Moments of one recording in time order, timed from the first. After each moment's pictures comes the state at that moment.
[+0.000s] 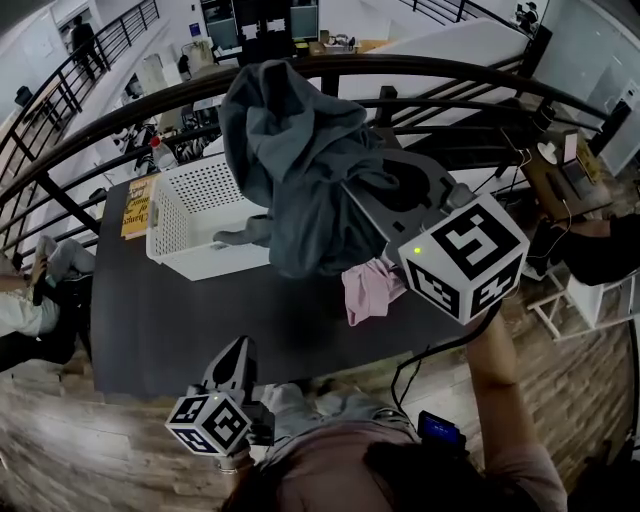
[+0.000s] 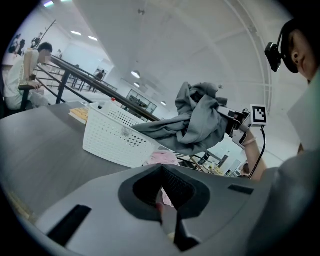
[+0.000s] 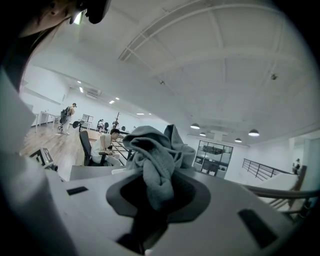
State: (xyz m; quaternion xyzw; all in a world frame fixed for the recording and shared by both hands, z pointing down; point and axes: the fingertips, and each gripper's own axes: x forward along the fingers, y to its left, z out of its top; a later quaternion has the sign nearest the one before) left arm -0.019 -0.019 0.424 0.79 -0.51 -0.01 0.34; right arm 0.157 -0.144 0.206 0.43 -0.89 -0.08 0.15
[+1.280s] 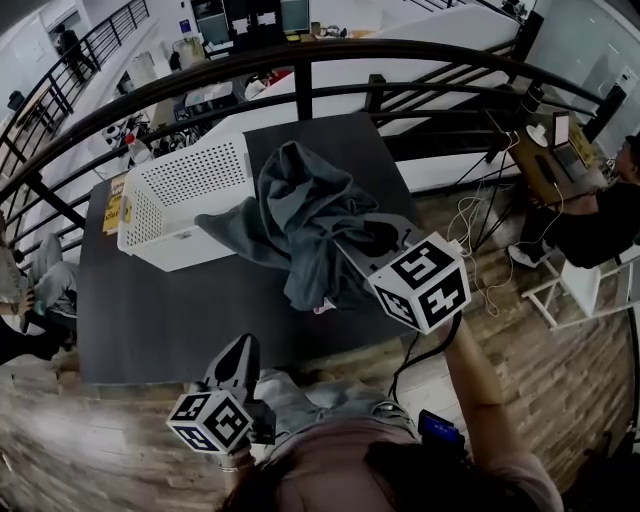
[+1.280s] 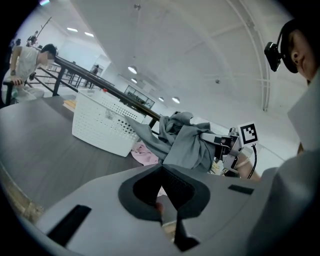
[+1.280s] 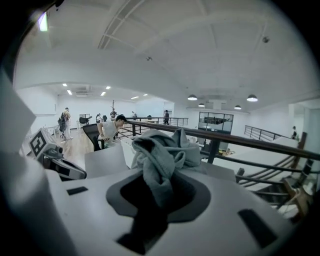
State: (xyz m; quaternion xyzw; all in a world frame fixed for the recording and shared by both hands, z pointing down) left arm 0.060 0.012 0.439 0.80 -0.49 0.01 0.35; right arm 0.234 -0.101 0.355 0.42 -0.88 0.07 0.23
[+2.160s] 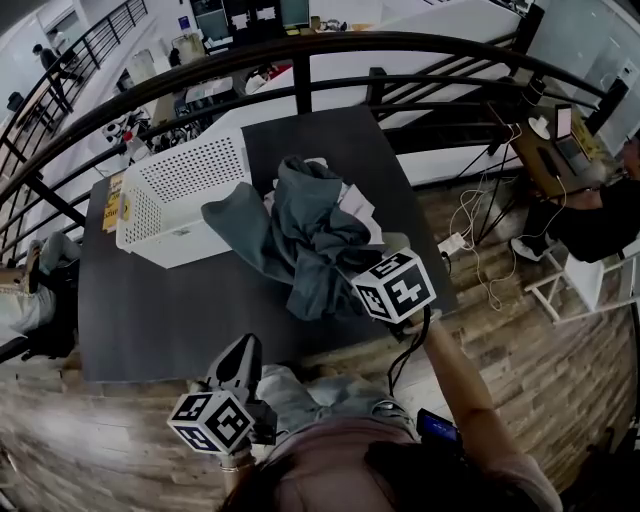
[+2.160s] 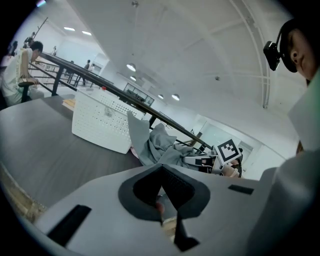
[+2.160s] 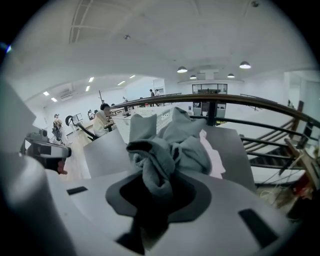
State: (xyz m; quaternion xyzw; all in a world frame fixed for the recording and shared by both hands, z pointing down) left arm 0.065 0.017 0.444 0.80 -0.49 0.03 0.35; right arm 0.246 -0.091 0.482 0.42 -0.83 0.22 0.29
